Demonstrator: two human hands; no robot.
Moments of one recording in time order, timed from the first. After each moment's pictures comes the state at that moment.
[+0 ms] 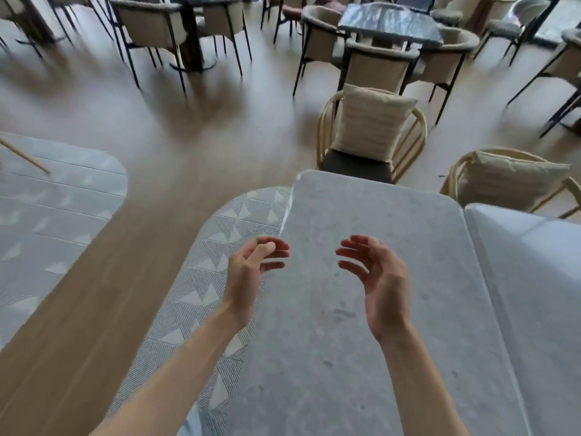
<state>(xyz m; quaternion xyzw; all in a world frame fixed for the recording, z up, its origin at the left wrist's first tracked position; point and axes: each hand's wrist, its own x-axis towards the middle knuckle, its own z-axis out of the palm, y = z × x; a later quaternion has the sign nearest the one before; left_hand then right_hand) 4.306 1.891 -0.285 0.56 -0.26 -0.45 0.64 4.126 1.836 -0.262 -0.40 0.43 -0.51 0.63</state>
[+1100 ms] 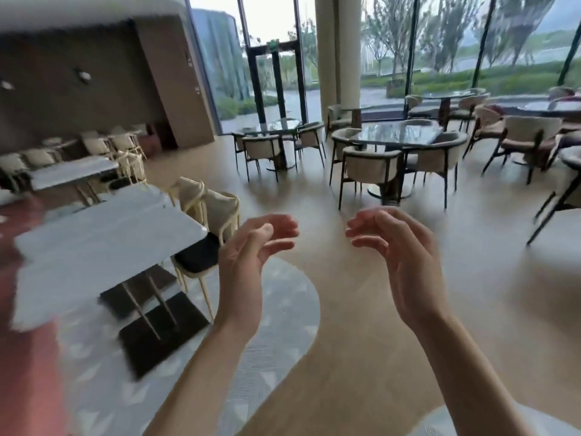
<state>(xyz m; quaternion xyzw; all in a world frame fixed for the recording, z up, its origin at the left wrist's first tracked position) 5.054 1.809 -0.032 0.51 -0.33 -0.03 0.79 4.946 1.656 -0.037 -0.58 0.01 -0.44 0.69</state>
